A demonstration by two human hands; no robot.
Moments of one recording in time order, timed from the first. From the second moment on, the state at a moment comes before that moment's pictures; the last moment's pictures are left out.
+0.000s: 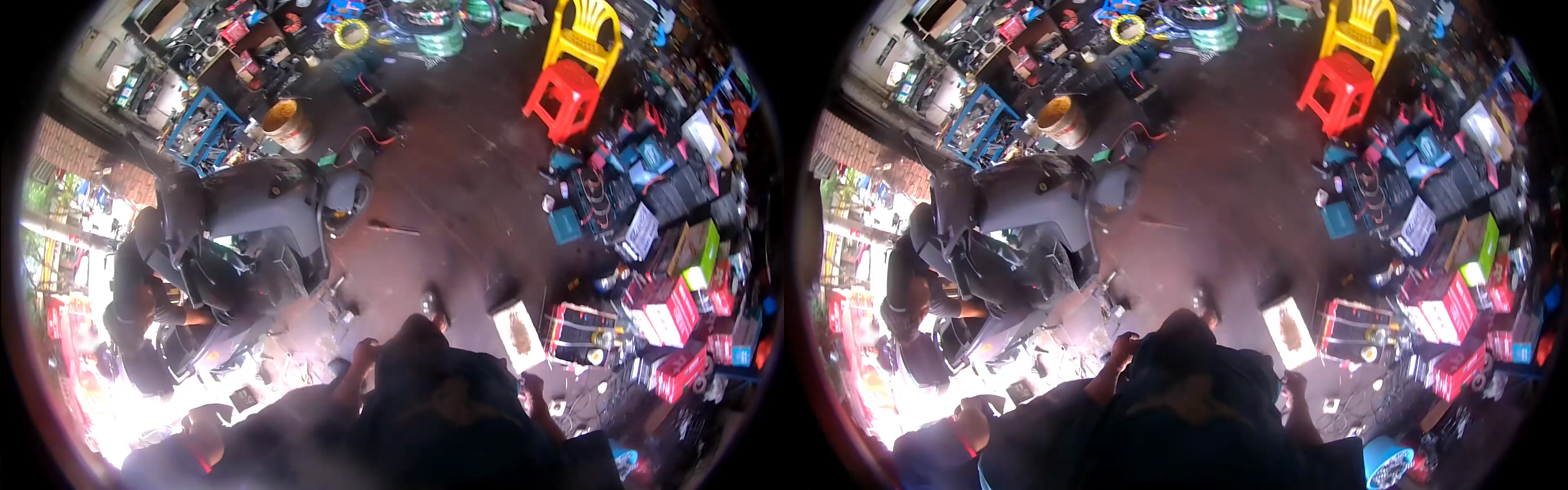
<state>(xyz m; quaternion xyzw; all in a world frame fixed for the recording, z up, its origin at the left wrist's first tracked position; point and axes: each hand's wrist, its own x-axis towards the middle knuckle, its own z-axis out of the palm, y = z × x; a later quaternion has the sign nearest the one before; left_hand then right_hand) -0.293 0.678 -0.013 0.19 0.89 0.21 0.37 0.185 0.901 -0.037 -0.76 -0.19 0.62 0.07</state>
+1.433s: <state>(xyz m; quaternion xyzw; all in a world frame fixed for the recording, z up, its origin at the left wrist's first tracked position) -0.610 1.238 -0.052 -0.04 0.88 0.16 0.44 -0.327 1.729 -0.031 -0.53 -0.49 0.68 0.06</state>
